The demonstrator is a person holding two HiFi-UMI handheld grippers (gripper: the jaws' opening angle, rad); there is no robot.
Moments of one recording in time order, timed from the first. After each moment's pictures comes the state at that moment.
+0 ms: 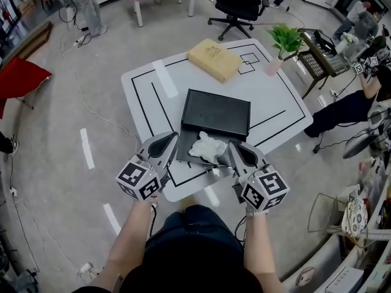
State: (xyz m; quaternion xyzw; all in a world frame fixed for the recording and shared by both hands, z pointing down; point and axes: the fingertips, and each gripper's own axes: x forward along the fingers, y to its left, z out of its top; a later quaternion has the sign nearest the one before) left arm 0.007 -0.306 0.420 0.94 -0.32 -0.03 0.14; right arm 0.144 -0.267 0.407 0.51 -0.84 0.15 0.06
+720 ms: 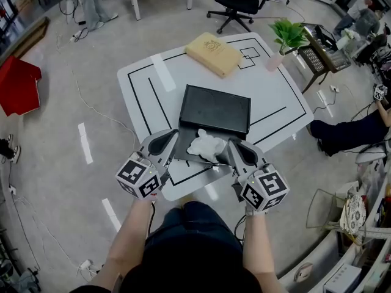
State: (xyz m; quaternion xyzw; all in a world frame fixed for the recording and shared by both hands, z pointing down) left arm 0.016 -0.316 0.434 0.94 -0.31 -0.03 0.15; right arm 0.148 -0.274 0.417 0.52 -0.84 0.15 0.07
